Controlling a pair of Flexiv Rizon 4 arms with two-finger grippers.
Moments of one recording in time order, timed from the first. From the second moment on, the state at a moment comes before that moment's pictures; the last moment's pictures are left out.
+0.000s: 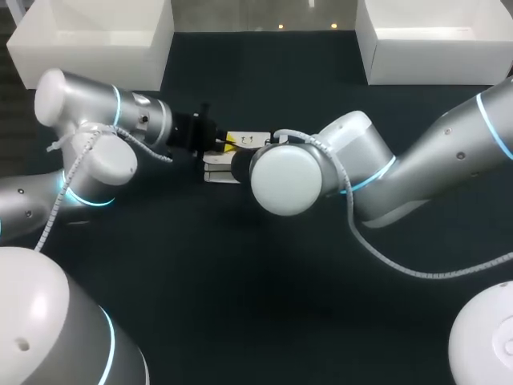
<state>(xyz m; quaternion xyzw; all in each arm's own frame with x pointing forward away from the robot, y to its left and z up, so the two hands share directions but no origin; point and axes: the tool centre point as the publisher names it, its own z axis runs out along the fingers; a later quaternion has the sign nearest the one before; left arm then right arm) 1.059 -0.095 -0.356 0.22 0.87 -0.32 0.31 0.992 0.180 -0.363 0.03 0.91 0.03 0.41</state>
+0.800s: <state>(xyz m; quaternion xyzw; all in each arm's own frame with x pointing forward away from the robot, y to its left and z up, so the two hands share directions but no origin) 1.054 -0.095 -0.358 0.26 0.85 -0.33 0.31 0.991 0.180 -0.364 0.03 0.91 0.03 0.41</state>
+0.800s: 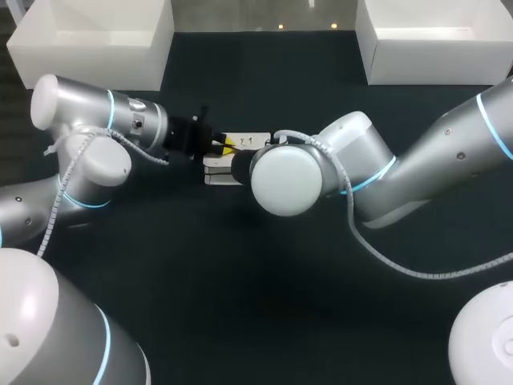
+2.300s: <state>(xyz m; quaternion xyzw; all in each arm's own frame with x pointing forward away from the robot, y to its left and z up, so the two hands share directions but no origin) 1.024 -0.091 -0.308 0.24 0.84 -0.37 0.33 0.985 0.179 -0.352 0.04 0.91 0.03 0.42</state>
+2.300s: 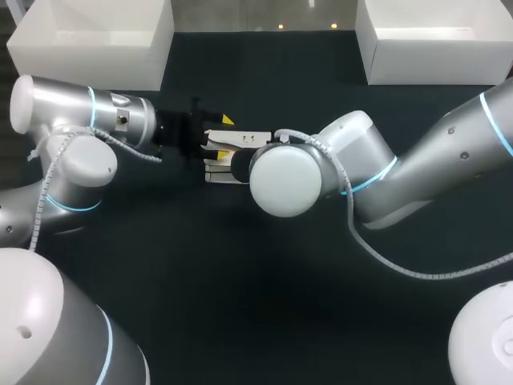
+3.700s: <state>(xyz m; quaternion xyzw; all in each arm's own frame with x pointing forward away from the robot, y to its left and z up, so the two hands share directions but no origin) 0.974 -0.036 -0.279 0.08 0.95 -0.30 0.08 0.991 0.134 -0.270 0.08 0.97 0.08 0.20</state>
